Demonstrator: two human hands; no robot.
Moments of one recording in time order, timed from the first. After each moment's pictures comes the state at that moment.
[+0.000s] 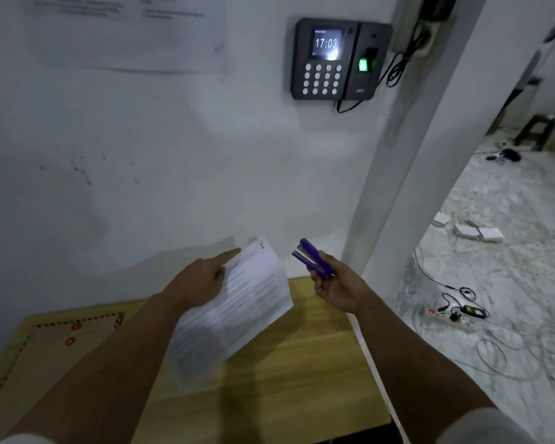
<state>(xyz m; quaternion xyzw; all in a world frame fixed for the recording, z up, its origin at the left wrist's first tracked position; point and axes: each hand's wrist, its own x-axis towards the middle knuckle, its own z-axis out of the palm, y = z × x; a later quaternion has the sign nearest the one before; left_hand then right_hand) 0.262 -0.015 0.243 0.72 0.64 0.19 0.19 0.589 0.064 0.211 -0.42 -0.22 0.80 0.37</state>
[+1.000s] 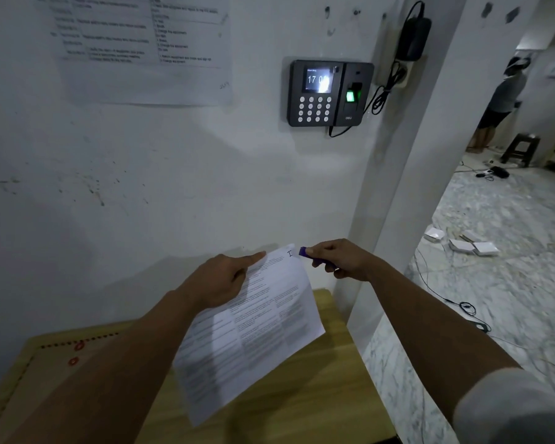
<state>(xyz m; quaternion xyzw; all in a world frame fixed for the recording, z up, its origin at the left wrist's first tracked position) 0.286 -0.020 0.296 0.79 0.55 0.22 0.12 0.590 0.083 0.308 -0.51 -0.63 0.55 0.21</state>
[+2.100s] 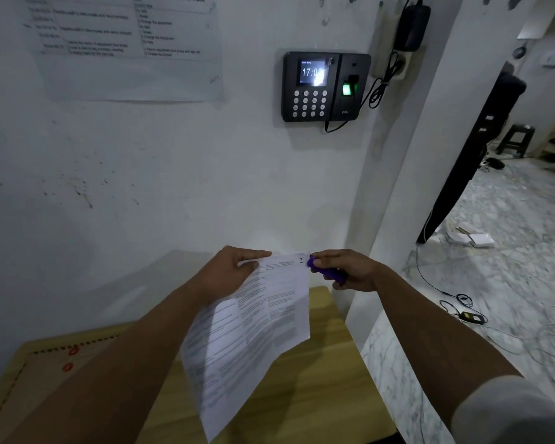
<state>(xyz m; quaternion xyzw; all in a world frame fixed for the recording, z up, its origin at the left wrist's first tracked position) 0.310 -0.004 0.308 0.69 0.57 0.31 0.33 0.614 0.093 0.277 -0.49 -0.55 0.65 0.20</state>
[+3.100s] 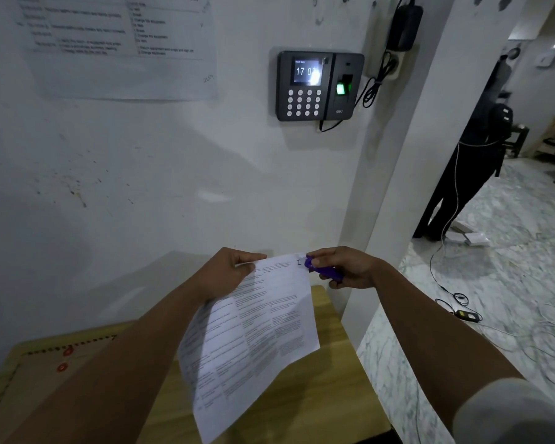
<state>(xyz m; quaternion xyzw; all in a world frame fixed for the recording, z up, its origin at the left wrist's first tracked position) 0.316 -0.003 0.305 0.67 0.59 0.28 0.35 0.618 0.090 0.288 -0.46 -0.55 0.68 0.17</state>
